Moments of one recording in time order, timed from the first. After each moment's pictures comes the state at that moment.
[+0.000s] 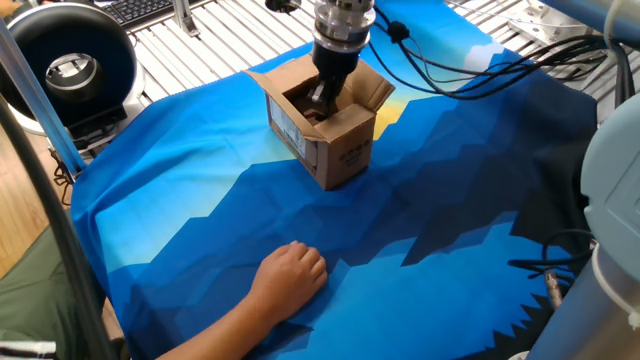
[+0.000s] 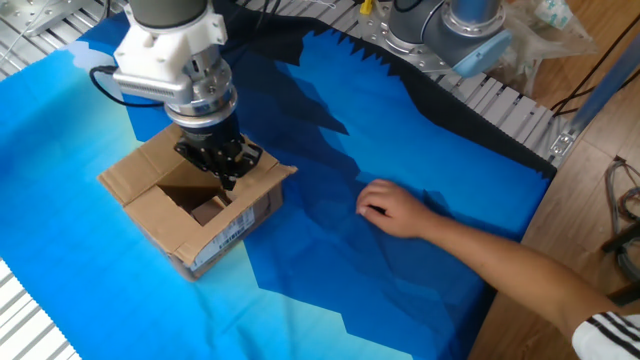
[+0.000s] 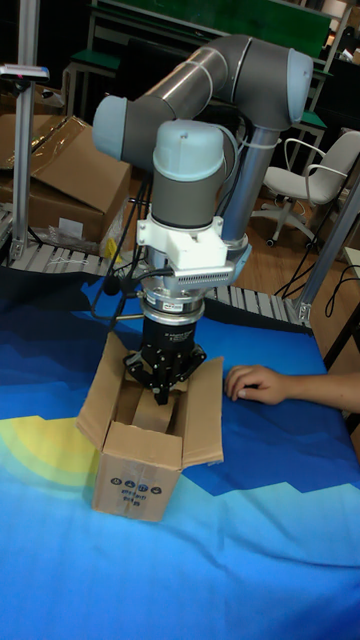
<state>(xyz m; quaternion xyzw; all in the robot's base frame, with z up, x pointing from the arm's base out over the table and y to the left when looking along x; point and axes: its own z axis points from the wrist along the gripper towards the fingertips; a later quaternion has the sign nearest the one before) 0.566 0.006 0.106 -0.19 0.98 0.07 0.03</state>
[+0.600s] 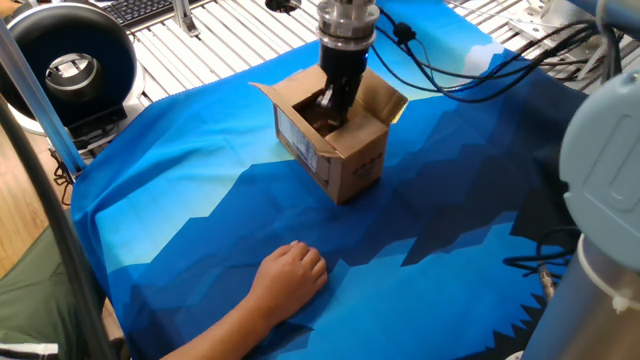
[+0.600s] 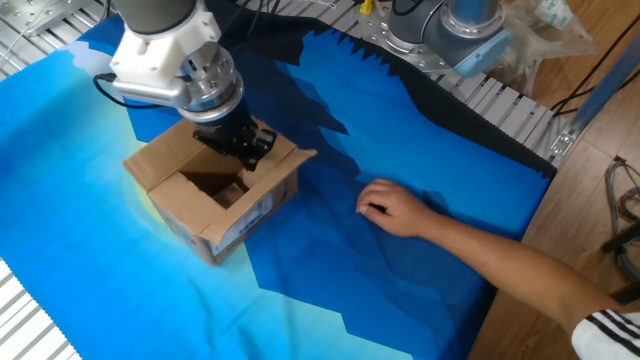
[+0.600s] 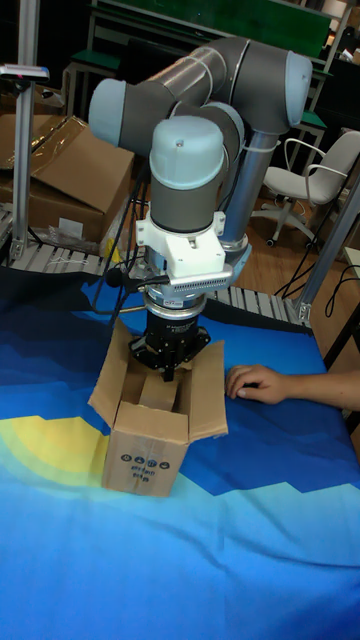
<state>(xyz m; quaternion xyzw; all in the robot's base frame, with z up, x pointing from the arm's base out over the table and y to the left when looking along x) 0.524 0.010 0.121 -0.17 0.98 0.09 -0.06</state>
